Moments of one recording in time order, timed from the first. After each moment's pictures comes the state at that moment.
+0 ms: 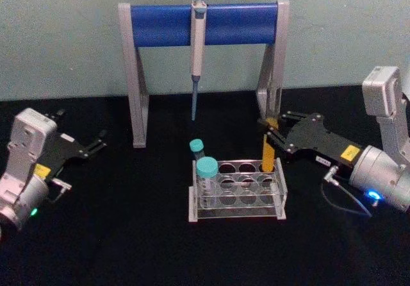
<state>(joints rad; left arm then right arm) -0.20 0.60 0.45 -1.41 -0.25 -0.12 0.03 0.17 0.56 -0.34 -1.66 0.46 0.06 0.49</state>
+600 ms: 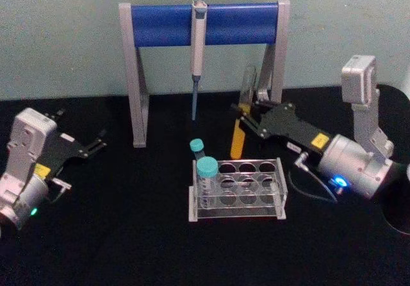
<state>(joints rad) -0.20 0.60 0.45 -1.41 -0.25 -0.12 0.03 0.27 0.47 -0.41 -1.55 0.54 0.00 0.53</state>
